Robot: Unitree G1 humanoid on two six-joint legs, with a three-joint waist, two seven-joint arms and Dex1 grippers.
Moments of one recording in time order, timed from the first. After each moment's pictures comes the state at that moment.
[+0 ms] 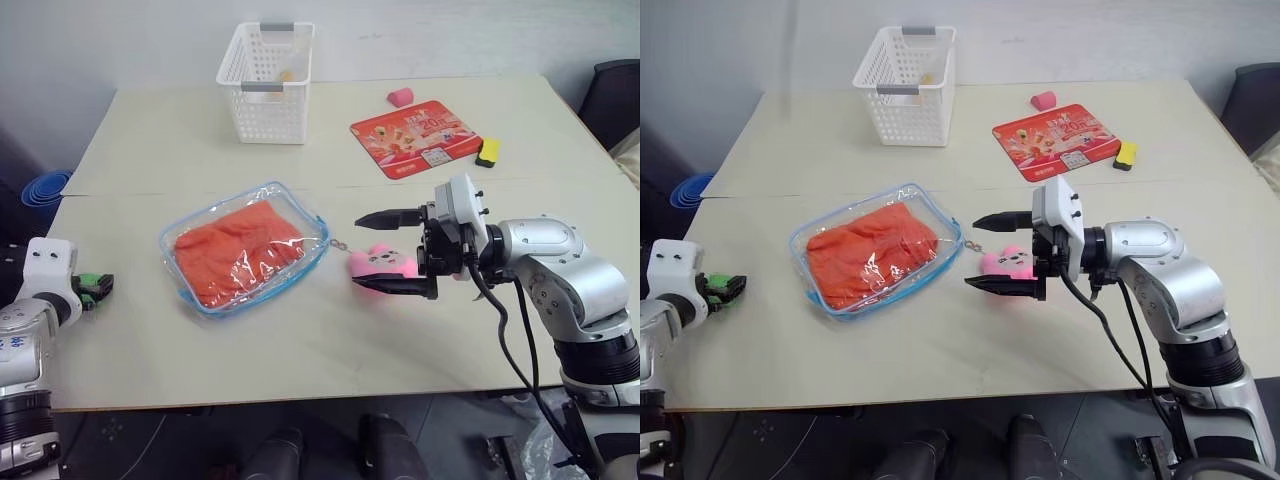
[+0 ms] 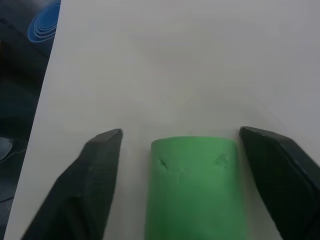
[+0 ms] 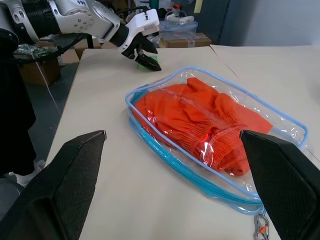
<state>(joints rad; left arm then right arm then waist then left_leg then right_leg) -0.22 0.75 0.47 0.14 -0.12 0.70 -0.31 -0.61 -0.68 0.07 -0.27 0.60 0.53 1.13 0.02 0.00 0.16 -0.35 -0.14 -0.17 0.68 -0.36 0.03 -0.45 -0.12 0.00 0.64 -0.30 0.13</state>
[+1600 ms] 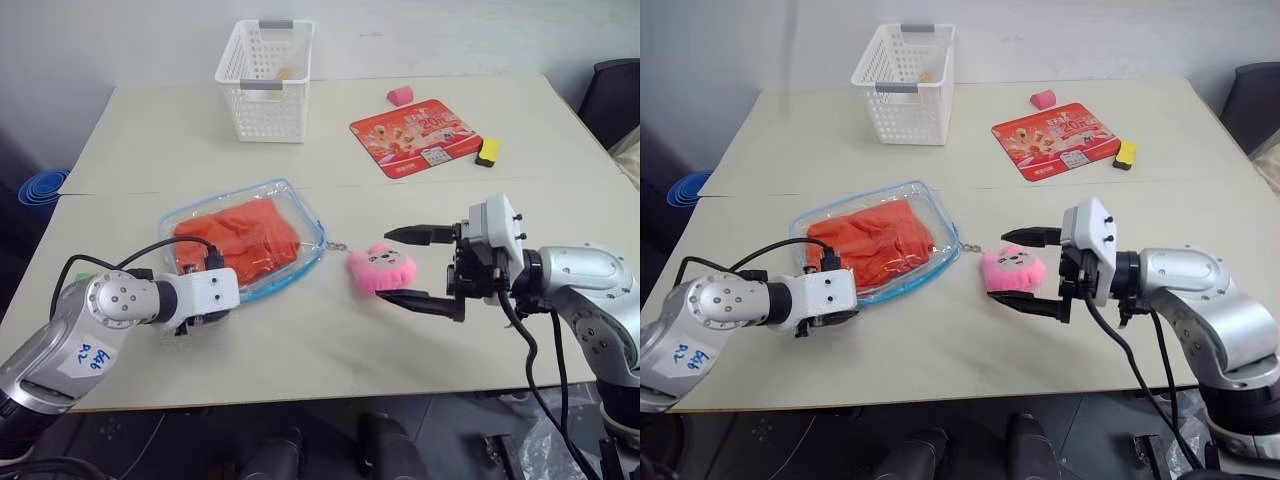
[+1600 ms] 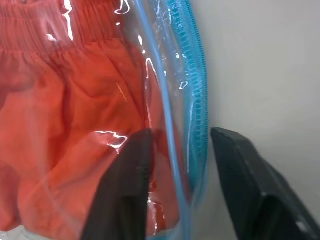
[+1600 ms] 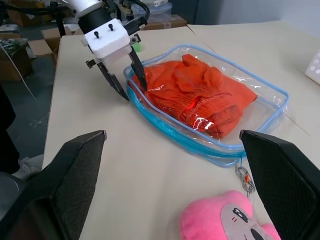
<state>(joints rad) -0.26 1.11 -0.19 -0.54 0.05 0.64 -0.81 -0.40 -0.78 -0.08 -0.47 0.67 0.61 1.03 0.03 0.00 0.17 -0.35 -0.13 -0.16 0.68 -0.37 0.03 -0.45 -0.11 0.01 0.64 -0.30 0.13</state>
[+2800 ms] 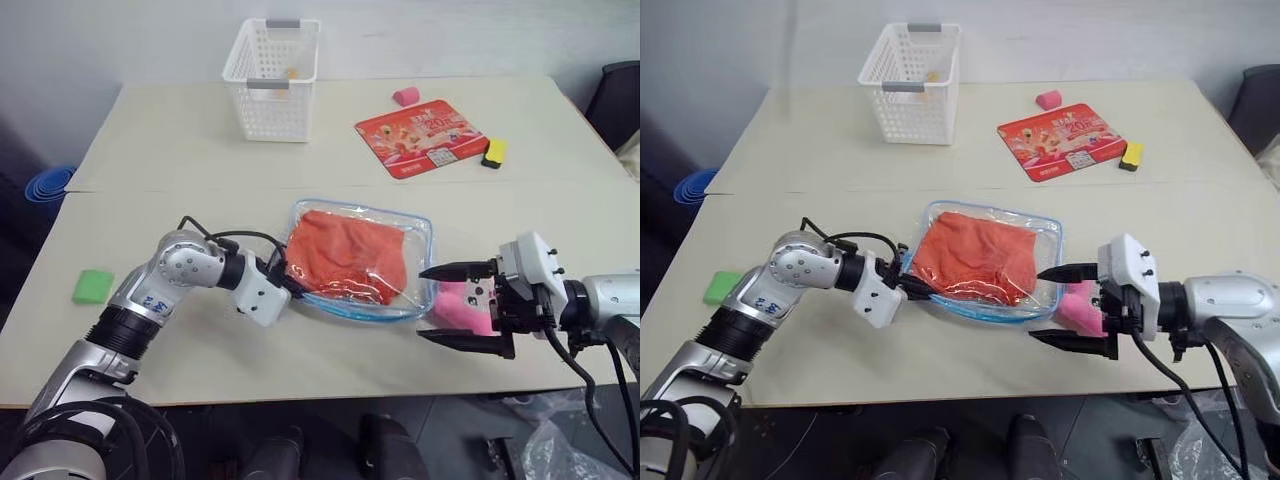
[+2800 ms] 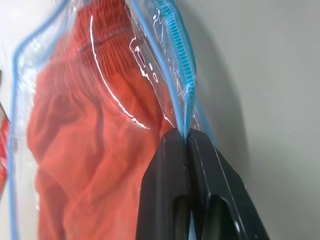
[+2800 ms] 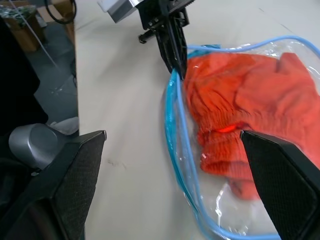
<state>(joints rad) -0.65 0.73 -0.37 0.17 0.12 -0.50 -1.10 -0.12 -0.96 -0.26 -0.53 0.69 0.60 1.15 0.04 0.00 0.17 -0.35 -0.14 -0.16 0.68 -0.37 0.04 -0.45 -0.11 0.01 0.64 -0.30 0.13</state>
